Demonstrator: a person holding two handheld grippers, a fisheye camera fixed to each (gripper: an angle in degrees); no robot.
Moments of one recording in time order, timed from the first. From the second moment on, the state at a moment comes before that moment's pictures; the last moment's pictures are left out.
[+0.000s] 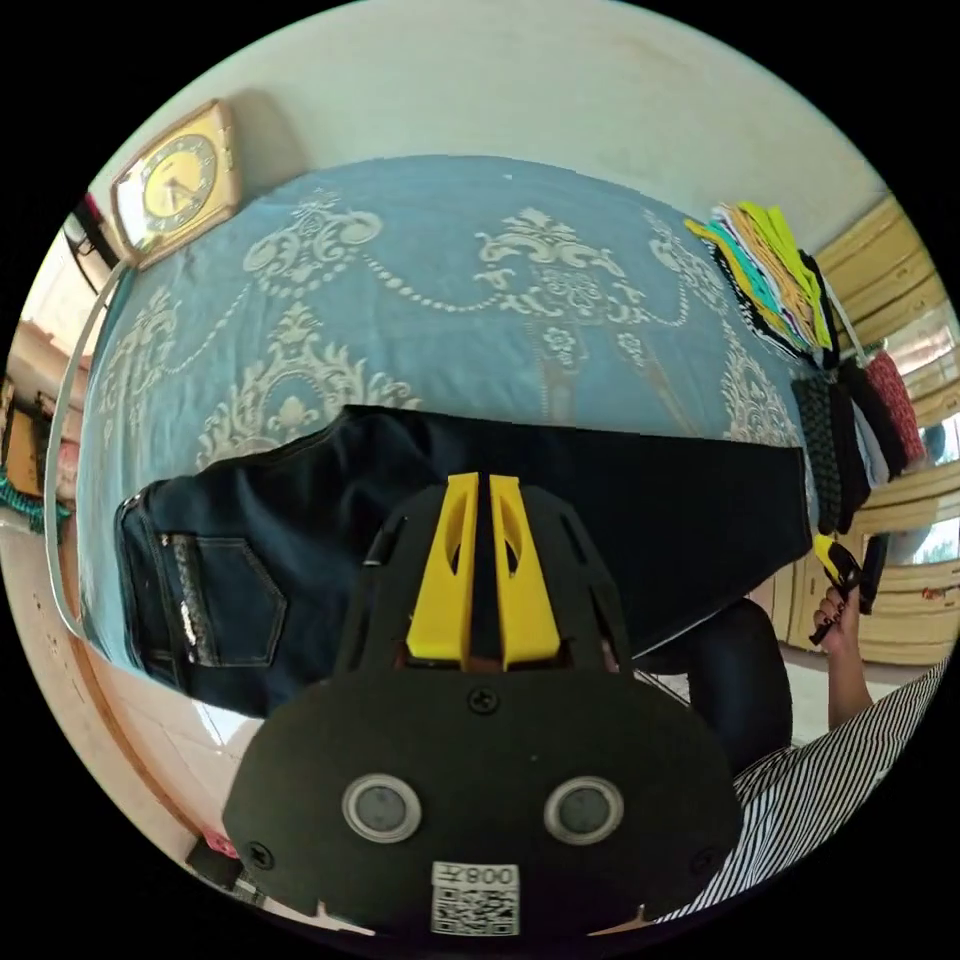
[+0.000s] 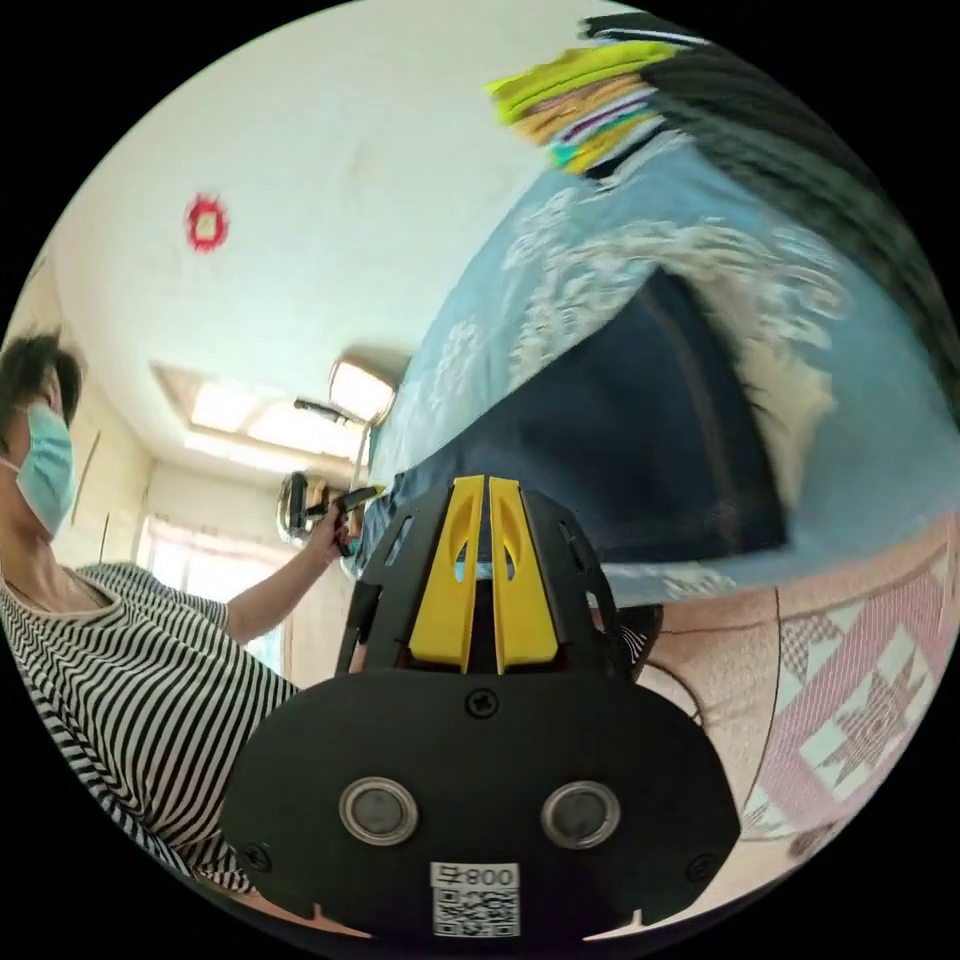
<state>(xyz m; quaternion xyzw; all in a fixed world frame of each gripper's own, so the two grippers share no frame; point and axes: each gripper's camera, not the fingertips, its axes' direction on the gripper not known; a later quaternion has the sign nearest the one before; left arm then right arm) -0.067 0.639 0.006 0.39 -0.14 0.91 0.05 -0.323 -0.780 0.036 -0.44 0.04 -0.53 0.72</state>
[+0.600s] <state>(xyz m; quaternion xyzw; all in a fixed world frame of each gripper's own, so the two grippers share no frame) 0.206 0.560 -0.077 0.43 -0.19 0.88 0.00 -0.192 -0.007 0.323 -0.64 0.06 -0.73 0.24</state>
